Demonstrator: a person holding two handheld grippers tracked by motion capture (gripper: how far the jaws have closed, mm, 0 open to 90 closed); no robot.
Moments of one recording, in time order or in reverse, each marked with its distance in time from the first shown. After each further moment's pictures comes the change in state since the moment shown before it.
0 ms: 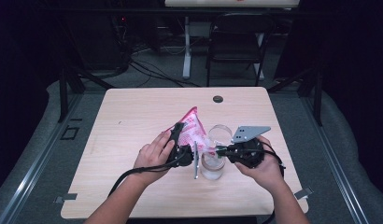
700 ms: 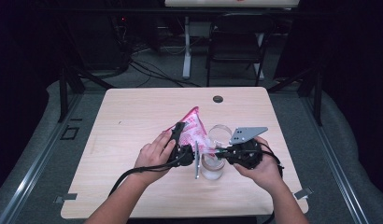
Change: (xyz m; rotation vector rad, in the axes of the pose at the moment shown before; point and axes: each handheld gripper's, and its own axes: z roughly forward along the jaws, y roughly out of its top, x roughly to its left) left arm 0.001 0.003 0.000 -0.003 0.010 0.006; right arm 0.002 -0.001 0.005 0.020 0.024 -0.006
